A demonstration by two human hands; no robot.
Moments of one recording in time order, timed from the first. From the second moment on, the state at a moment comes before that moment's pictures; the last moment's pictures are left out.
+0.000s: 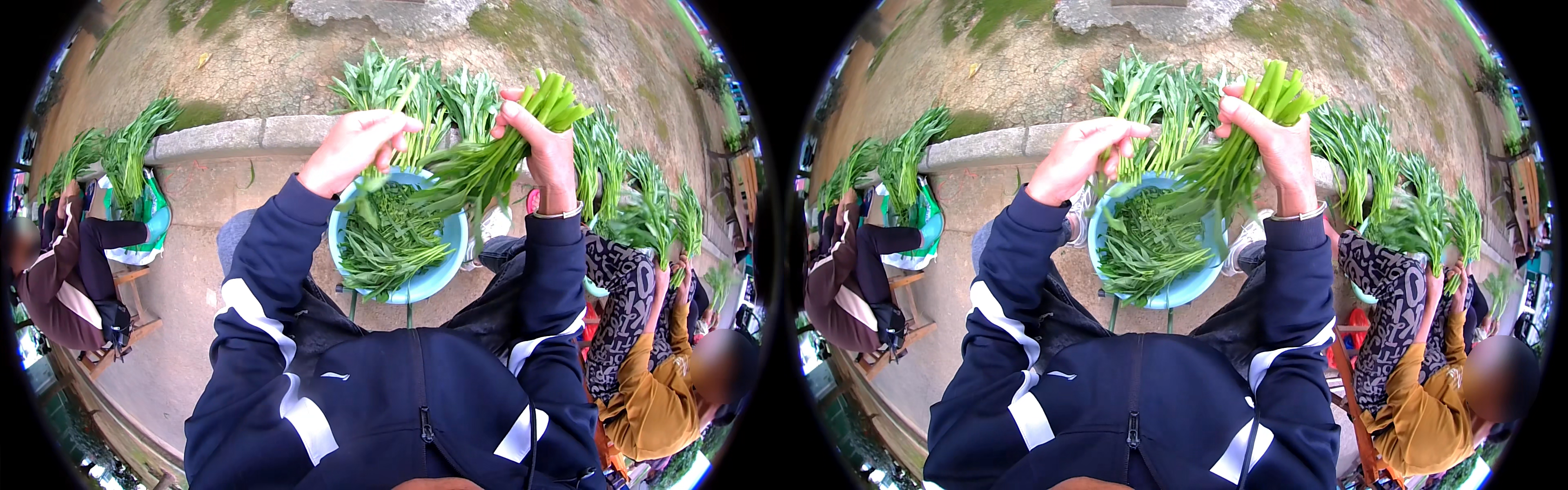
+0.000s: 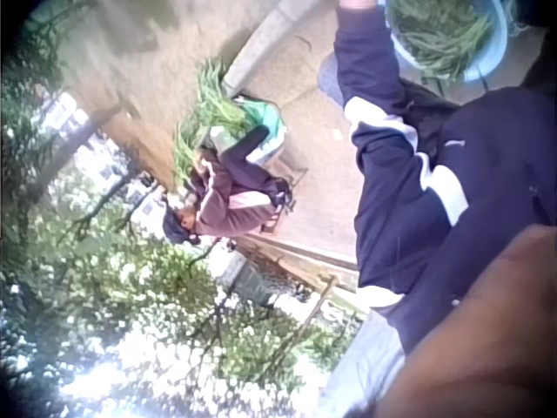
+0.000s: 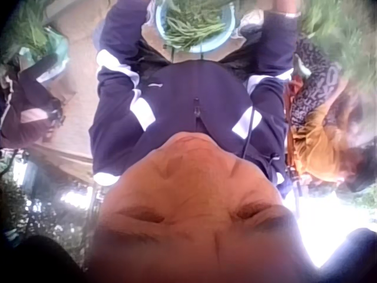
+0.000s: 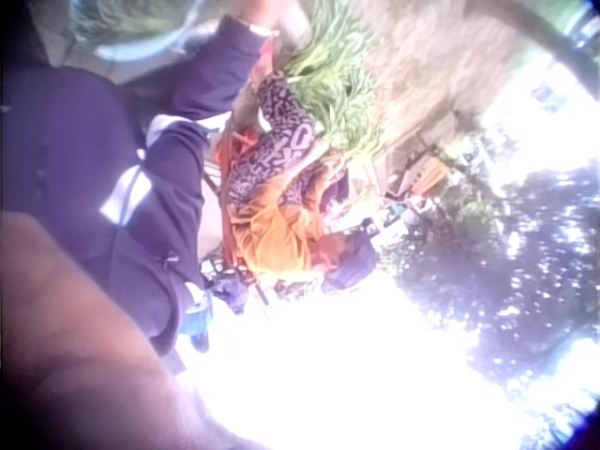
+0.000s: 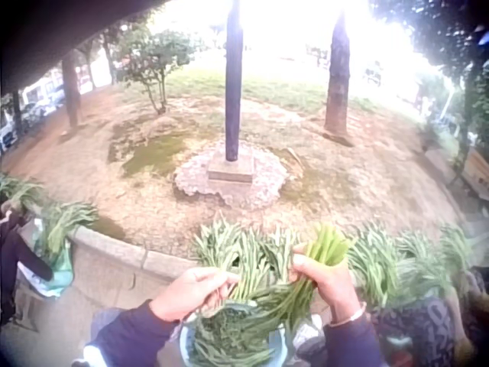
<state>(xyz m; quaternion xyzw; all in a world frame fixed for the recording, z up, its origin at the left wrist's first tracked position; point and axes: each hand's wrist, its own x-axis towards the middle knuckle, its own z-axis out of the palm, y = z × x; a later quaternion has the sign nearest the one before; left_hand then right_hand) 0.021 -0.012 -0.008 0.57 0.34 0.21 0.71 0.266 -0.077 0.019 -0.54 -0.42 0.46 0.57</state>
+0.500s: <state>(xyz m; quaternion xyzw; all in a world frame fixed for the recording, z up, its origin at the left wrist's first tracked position) 0.032 -0.037 -0.017 0.91 0.31 0.25 0.11 0.238 -0.084 -0.001 -0.56 -0.69 0.25 0.38</state>
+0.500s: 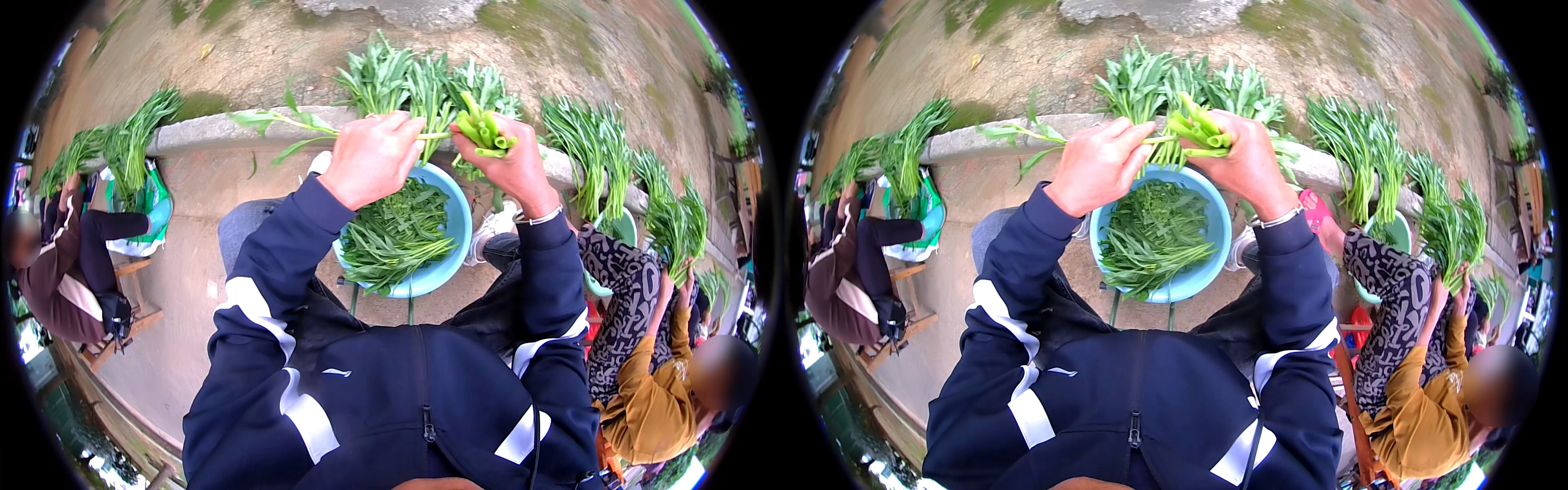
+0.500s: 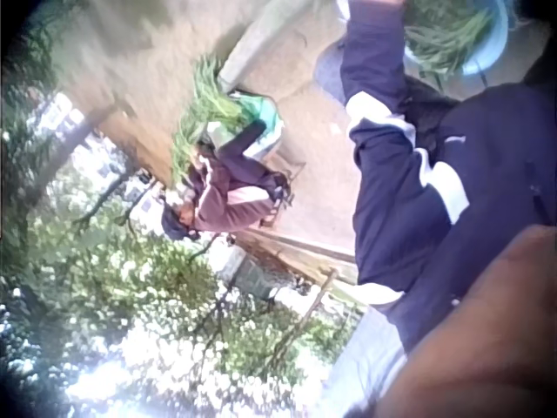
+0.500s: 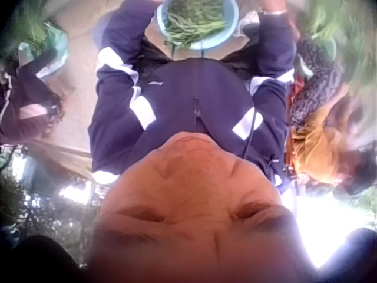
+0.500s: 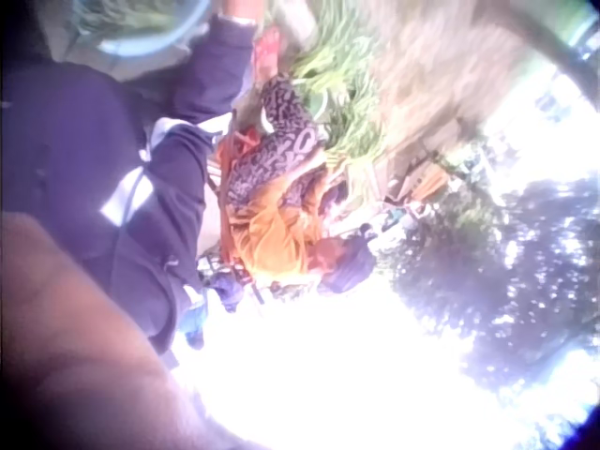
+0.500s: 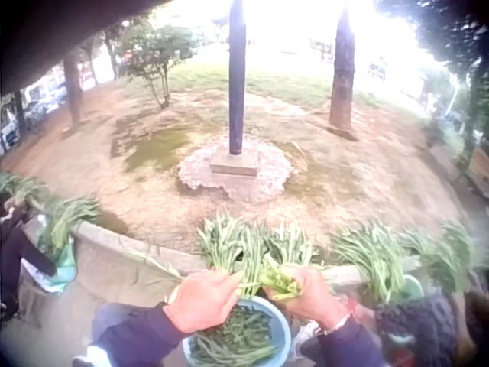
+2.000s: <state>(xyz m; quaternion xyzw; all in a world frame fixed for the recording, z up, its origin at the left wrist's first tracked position) 0.009 -0.002 0.003 0.42 0.30 0.30 0.80 0.227 -0.085 -0.008 -0.52 -0.45 0.60 0.41</state>
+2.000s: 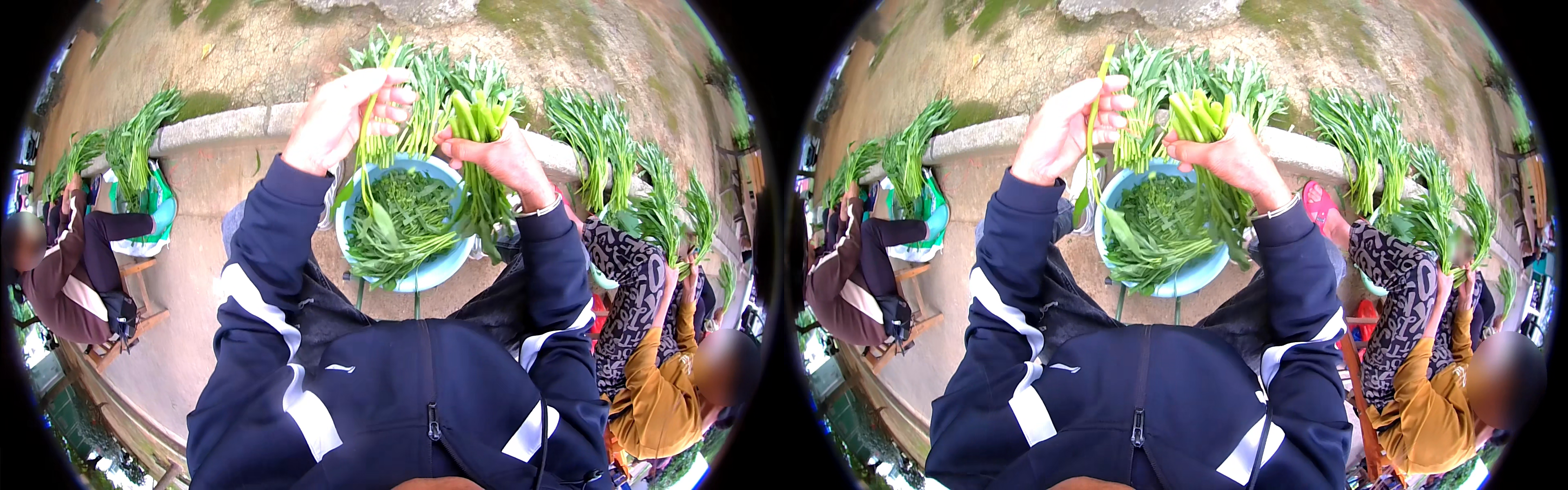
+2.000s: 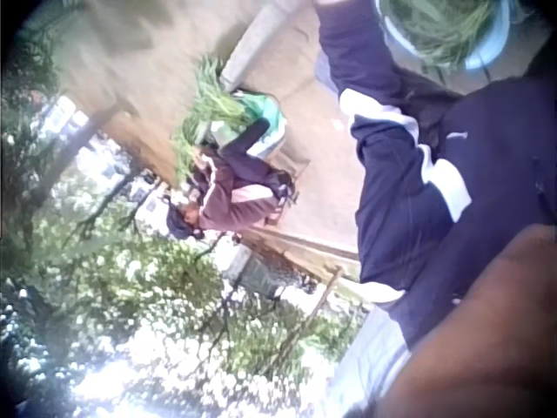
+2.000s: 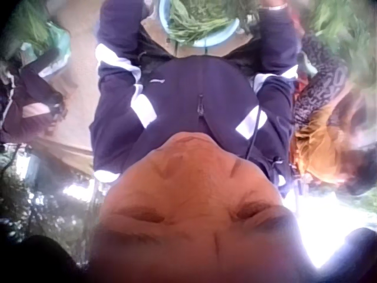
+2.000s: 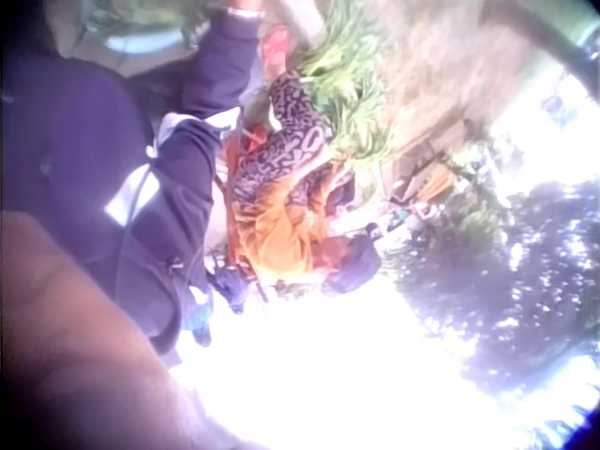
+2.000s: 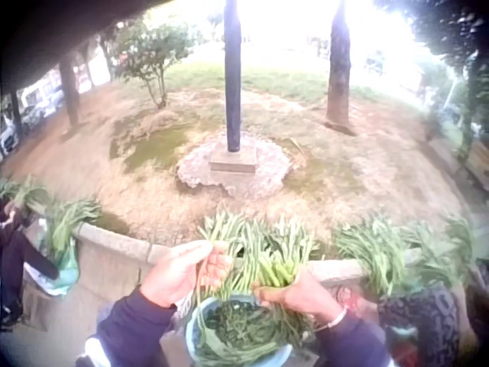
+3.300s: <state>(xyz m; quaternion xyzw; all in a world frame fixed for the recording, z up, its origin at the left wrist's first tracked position) 0.050 -0.038 -0.009 0.60 0.28 0.17 0.73 0.186 -0.071 -0.006 -0.42 -0.33 0.56 0.63</state>
